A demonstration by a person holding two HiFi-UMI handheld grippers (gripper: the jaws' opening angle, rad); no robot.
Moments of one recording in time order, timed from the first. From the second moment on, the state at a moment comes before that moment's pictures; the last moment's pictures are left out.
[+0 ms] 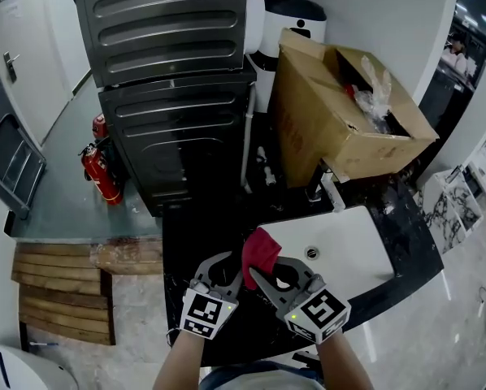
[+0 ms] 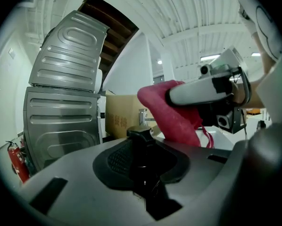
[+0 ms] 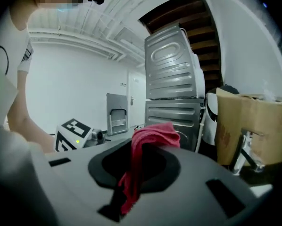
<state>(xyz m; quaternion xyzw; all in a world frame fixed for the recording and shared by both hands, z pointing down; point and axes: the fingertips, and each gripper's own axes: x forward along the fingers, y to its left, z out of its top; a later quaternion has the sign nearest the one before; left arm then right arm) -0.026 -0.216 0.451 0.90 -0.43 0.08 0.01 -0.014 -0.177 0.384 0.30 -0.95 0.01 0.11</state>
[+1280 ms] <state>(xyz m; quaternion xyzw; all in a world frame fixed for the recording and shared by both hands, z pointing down) -0.032 -0.215 0.456 0.91 -0.41 0.04 0.10 -0.021 -0.238 0.400 0.28 -0.94 0.06 0.18</state>
